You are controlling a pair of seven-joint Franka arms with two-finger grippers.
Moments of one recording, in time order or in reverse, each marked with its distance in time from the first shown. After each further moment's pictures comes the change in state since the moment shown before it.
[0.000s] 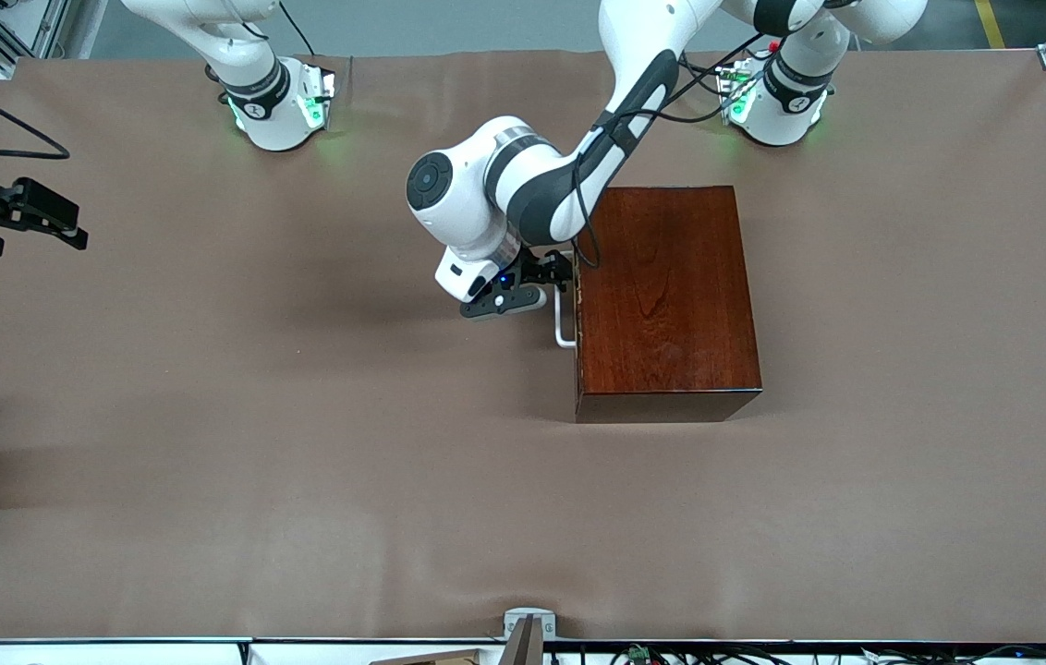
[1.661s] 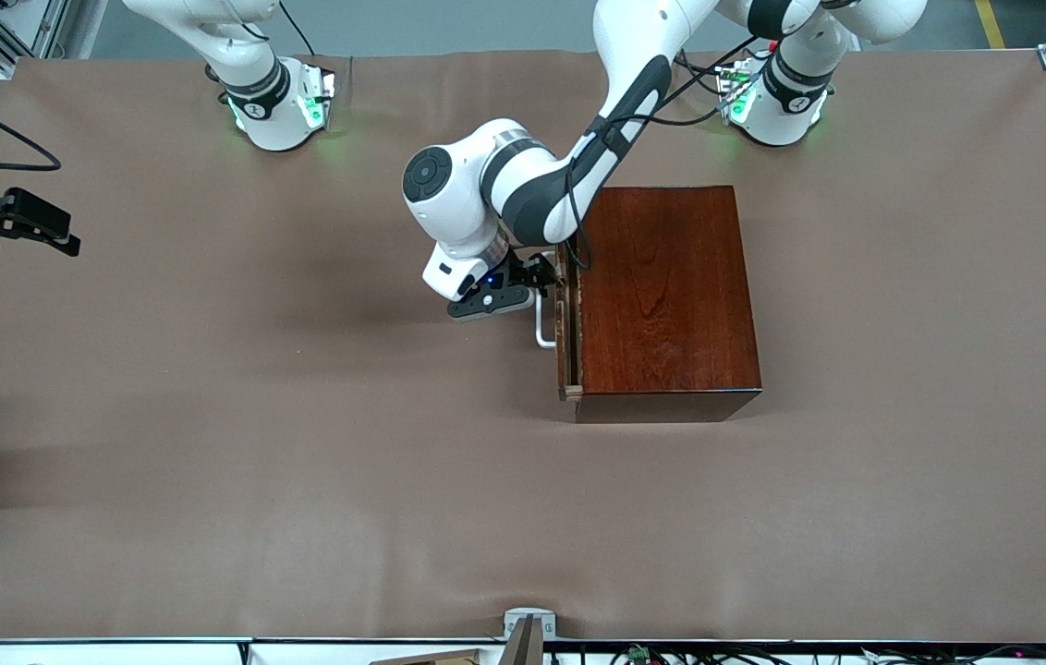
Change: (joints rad) left arm -0.007 0.015 -0.006 0.001 -0.036 0.123 -0.100; right arm -0.026 0.016 0.001 0.000 0.000 0.000 0.000
